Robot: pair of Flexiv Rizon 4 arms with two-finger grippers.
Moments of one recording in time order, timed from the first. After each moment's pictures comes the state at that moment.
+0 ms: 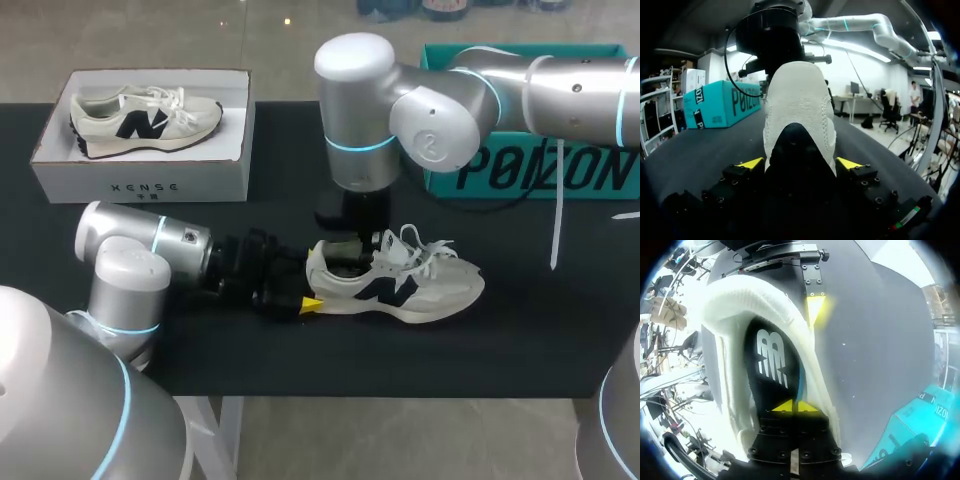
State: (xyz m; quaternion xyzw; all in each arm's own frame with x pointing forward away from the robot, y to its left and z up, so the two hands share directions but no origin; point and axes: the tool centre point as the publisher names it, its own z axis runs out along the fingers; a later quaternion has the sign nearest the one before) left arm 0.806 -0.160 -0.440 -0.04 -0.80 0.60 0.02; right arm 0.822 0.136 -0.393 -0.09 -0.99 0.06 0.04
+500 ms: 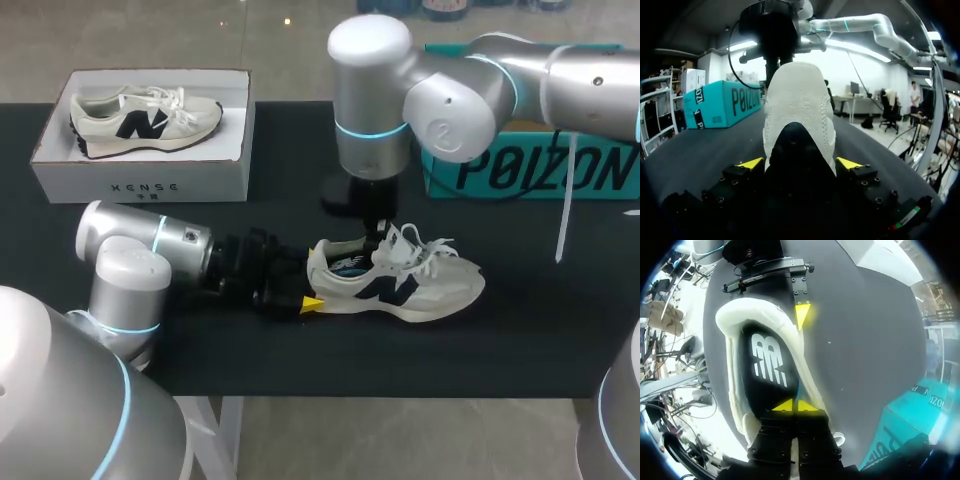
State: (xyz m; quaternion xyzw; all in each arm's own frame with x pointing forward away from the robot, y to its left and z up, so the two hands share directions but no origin) left arm 0.807 -0.161 -0.439 -0.04 -0.80 0.60 0.02; right arm 0.831 0.130 -0.370 -0.11 -0.99 0.05 0.02
